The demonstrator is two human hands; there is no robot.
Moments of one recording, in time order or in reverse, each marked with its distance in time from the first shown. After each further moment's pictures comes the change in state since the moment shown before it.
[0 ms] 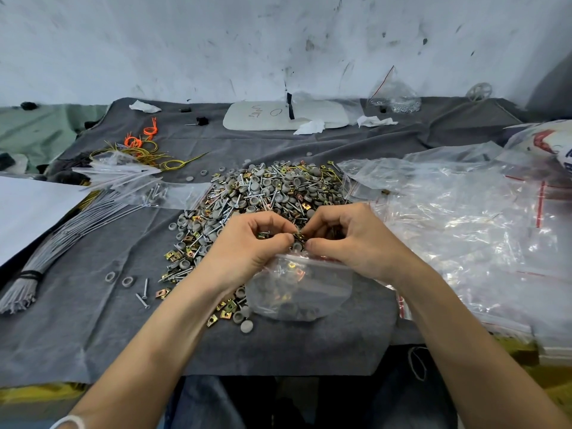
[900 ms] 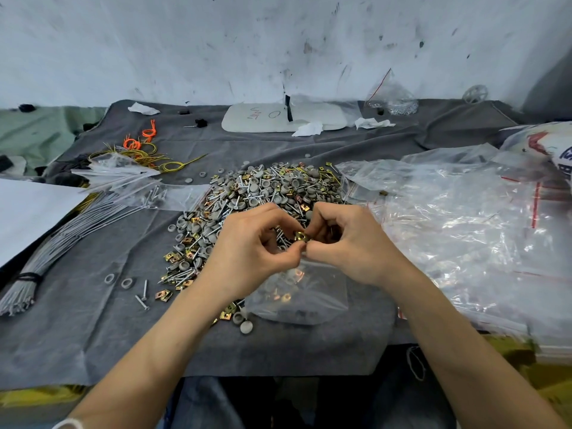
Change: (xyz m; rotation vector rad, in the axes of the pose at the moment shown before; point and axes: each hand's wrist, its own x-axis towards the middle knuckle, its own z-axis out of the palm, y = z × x) left_hand -0.007 0.009 0.002 0.612 0.081 0.542; right_hand -0.003 0.000 0.007 -0.076 0.113 -0.132
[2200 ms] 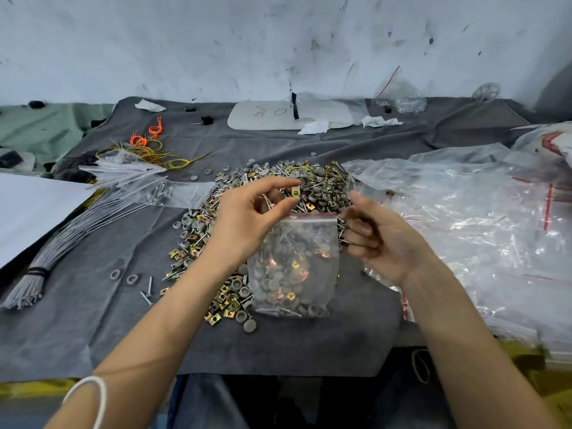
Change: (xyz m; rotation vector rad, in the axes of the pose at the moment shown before) left_hand 0.025 -0.040 0.007 -0.266 0.141 -0.173; right_hand 0.009 0.041 -0.017 0.969 0.082 0.498
